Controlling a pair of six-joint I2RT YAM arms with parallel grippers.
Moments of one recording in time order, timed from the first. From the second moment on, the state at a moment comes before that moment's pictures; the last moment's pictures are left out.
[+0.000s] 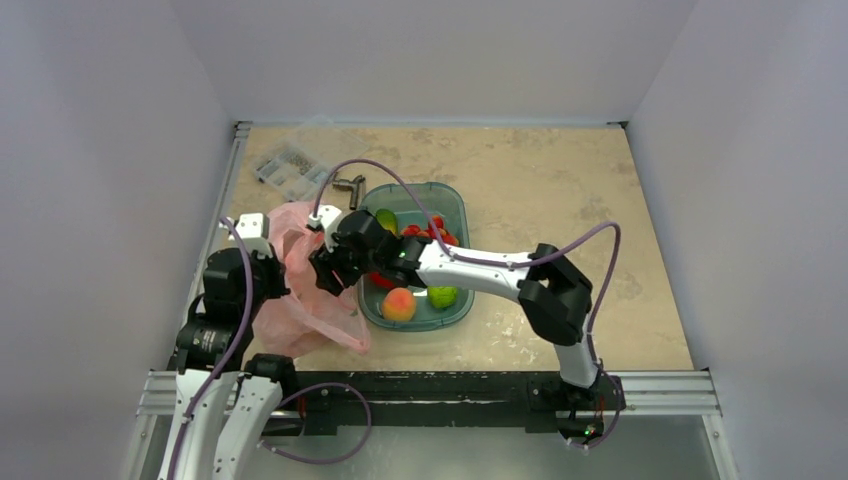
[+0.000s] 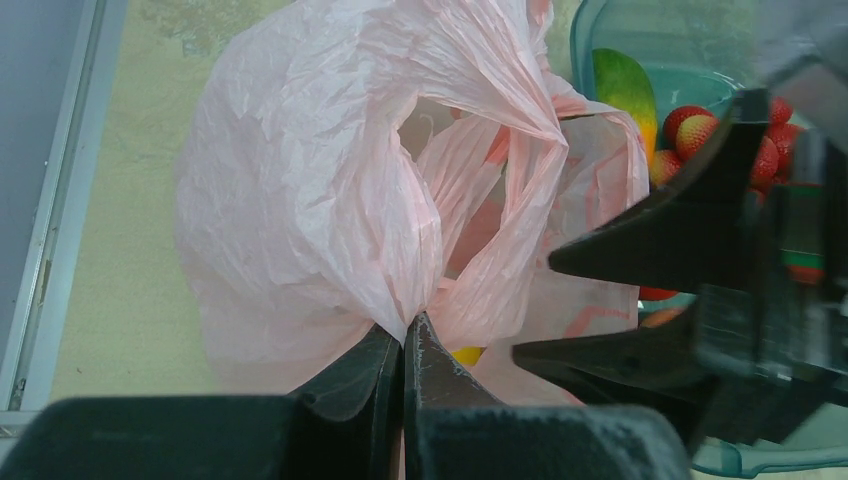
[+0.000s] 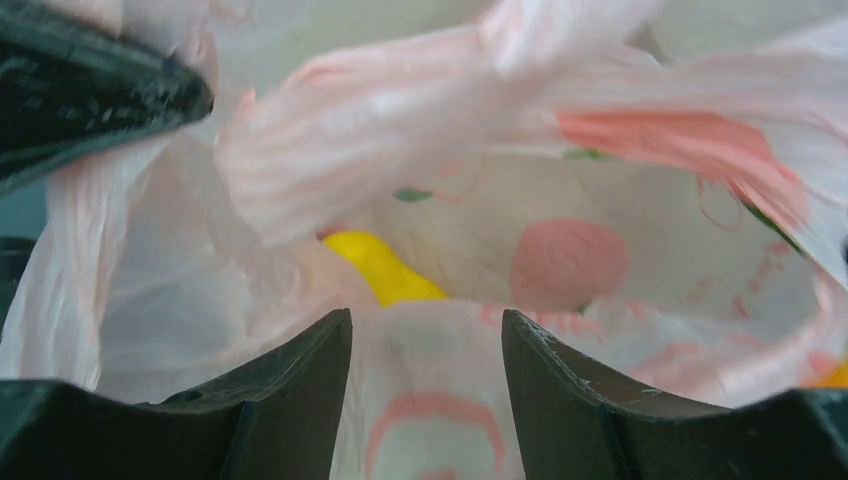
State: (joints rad) left arm -0.11 0.49 0.76 -0.79 -0.08 -0.17; right arm 1.12 1.93 1.50 -0.11 -0.09 0.22
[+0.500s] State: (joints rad) left arm -0.11 0.39 0.76 -0.78 -0.05 -0.17; right arm 1.12 2.29 1.89 -0.24 -0.15 0.18
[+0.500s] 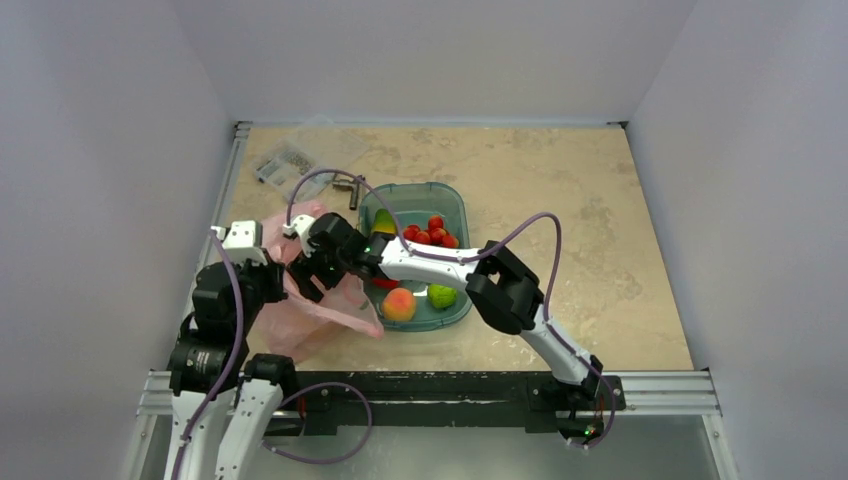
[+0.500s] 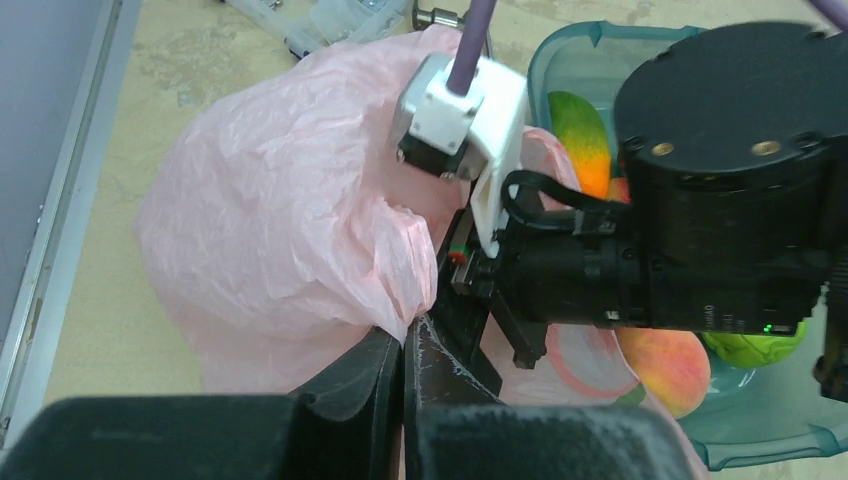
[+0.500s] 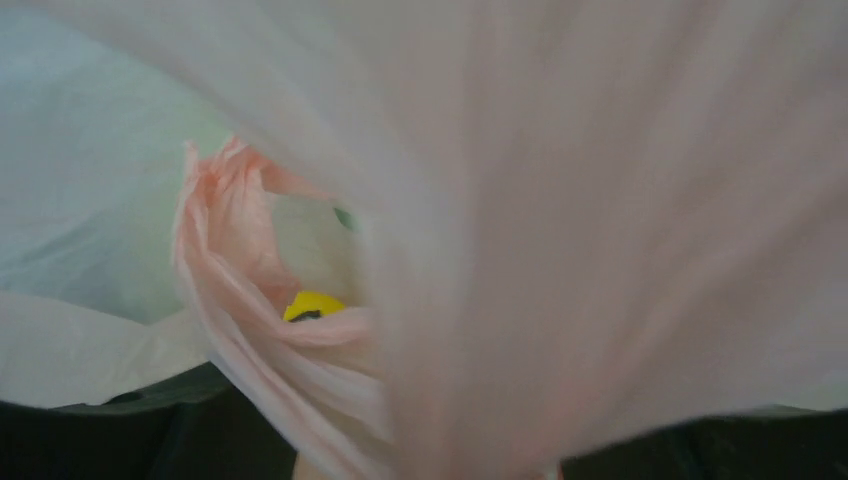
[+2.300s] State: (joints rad) left arm -0.11 0.59 0.81 -0.74 0.02 -0.13; right arm 1.03 2.16 1.59 0.18 -0.40 0.35
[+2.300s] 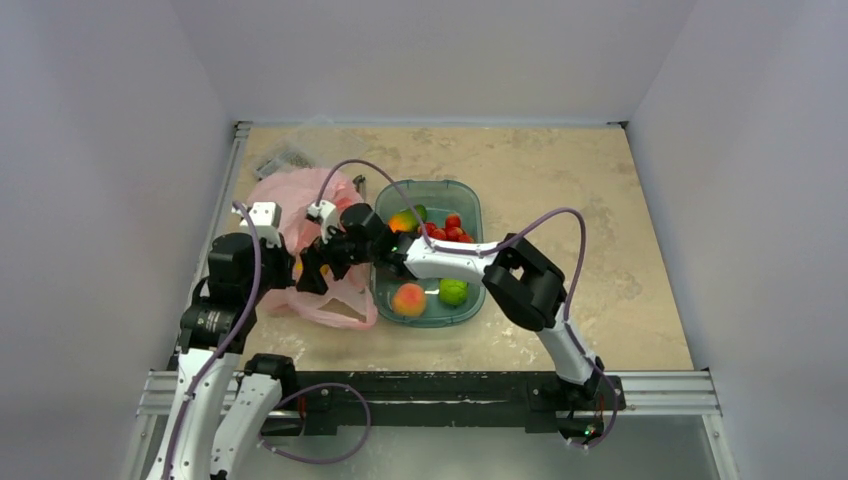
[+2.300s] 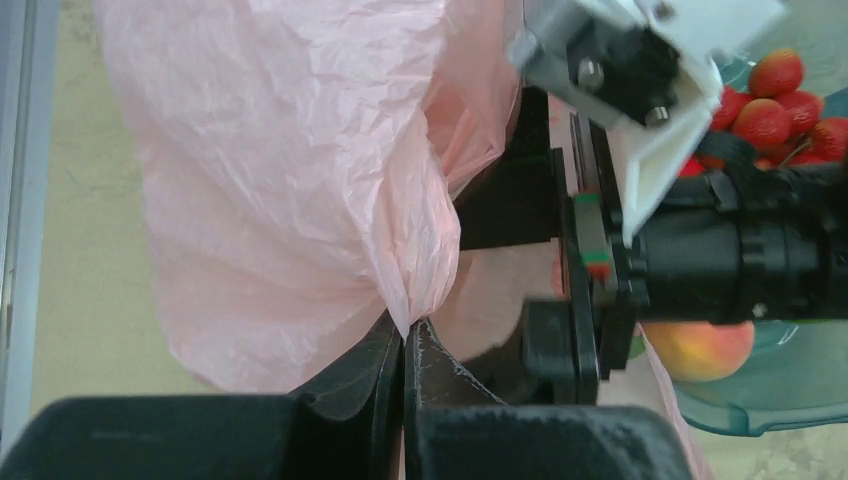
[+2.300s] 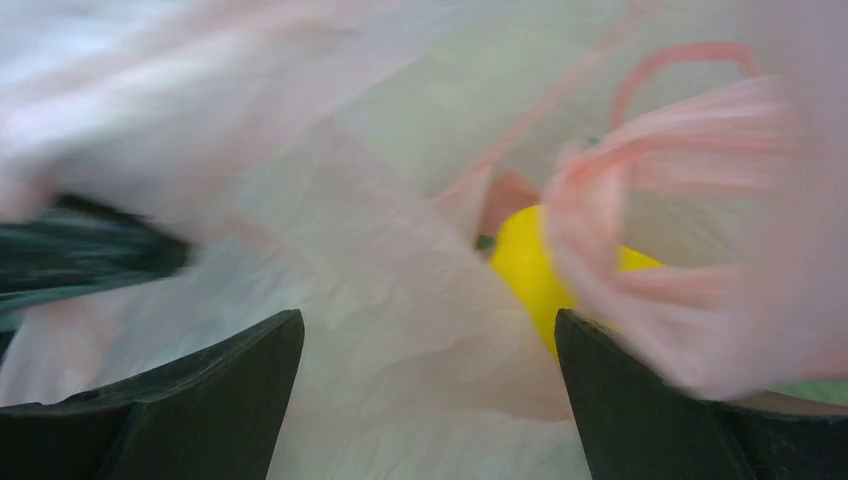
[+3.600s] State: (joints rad) left arm -0.11 0.30 0.57 -0.92 0.00 -0.91; right arm 1.06 2.11 1.45 0.24 -0.17 0.70
